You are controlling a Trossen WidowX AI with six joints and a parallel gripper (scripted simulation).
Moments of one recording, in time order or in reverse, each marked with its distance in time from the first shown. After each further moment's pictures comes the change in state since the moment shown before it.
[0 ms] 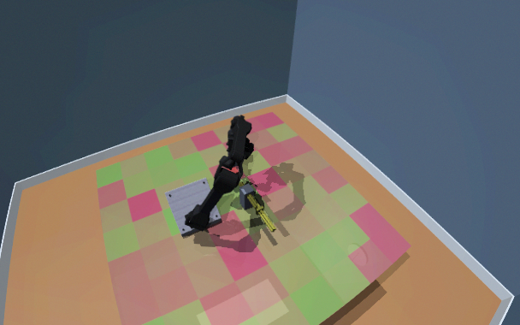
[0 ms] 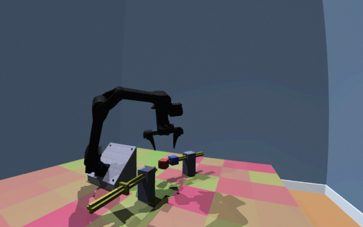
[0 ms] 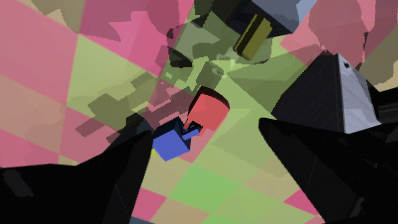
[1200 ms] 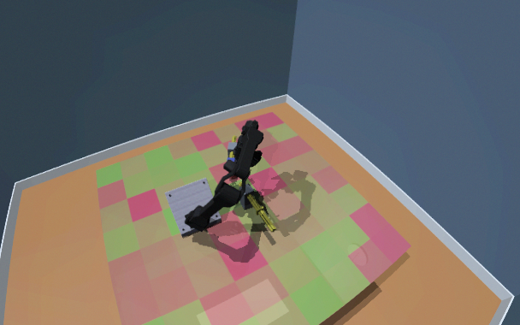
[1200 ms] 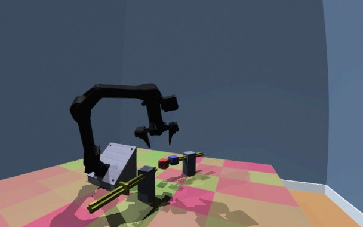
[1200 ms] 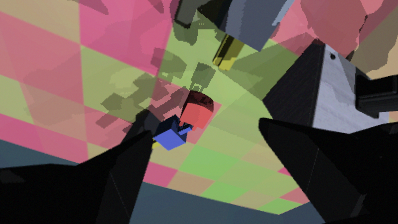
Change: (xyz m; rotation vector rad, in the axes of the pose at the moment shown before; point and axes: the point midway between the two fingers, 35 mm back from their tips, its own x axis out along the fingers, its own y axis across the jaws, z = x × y) arm -0.028 -0.025 0.039 0.099 0.190 0.061
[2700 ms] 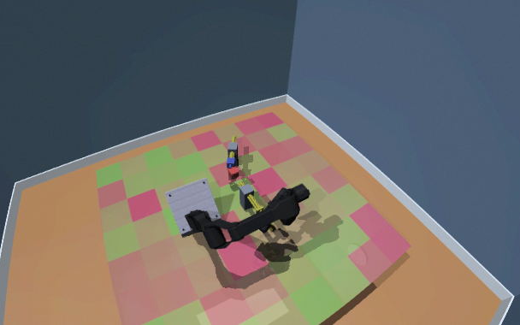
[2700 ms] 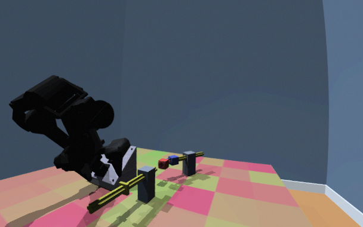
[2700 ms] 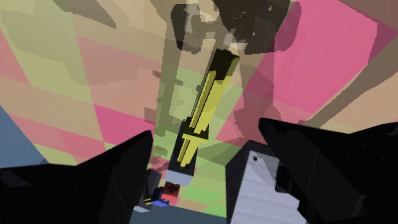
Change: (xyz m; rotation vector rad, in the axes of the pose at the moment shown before) arm -0.052 -0.141 0.241 0.114 0.016 0.099
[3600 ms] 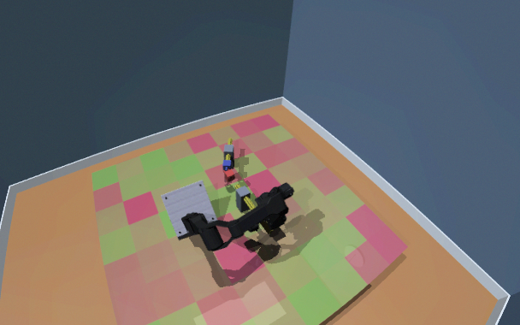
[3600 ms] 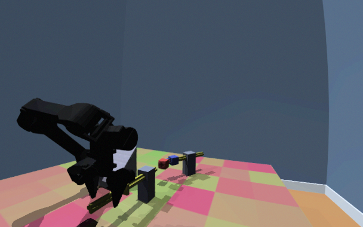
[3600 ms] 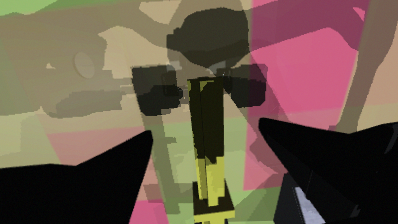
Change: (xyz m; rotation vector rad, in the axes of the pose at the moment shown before) arm 0.062 -0.012 0.014 0.363 -0.358 -0.123
